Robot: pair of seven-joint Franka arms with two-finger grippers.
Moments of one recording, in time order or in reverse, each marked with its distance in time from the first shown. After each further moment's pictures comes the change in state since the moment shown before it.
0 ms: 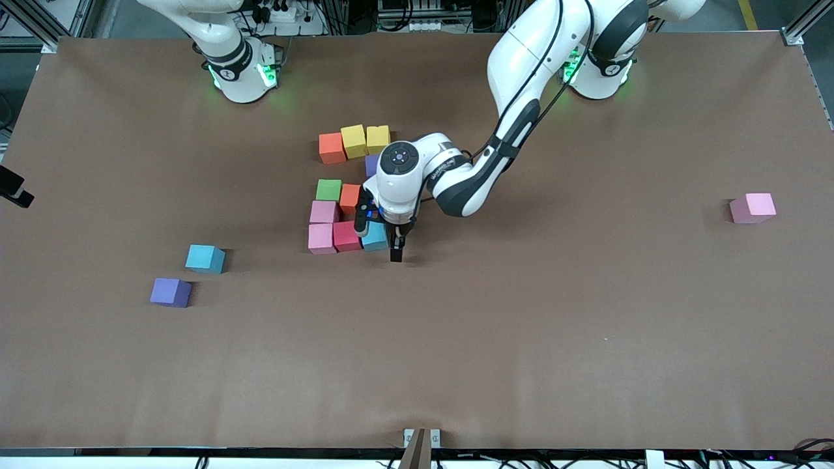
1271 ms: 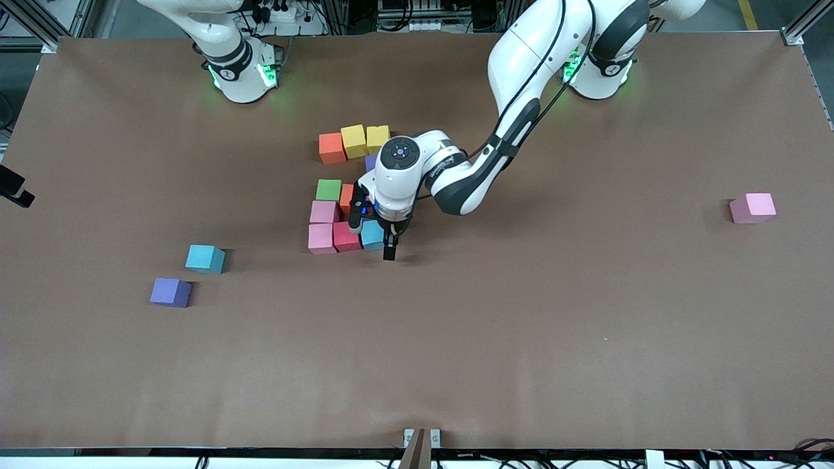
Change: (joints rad) left arm 0.023 -0.018 -0.046 0.004 -0.001 0.002 0.000; right arm 0.000 0.000 0.001 0.000 0.000 -0.002 0.000
